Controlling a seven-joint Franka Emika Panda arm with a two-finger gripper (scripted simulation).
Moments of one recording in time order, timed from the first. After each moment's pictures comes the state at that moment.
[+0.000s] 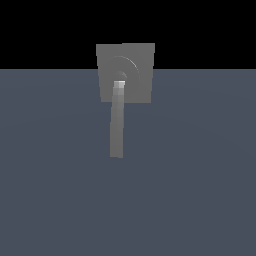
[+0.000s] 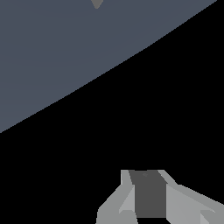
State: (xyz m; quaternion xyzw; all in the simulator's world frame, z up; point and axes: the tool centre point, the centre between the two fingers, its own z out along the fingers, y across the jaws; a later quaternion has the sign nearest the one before) arm -0.207 0.152 0.616 0.43 0.43 -0.19 0.77
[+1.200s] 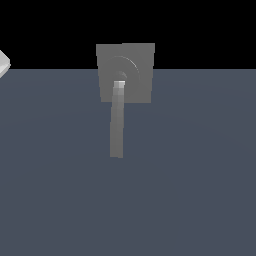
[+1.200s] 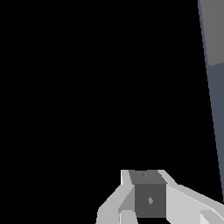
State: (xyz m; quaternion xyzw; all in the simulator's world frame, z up) arm -0.104 0.274 0.406 -0.25 0.35 -0.67 0.61
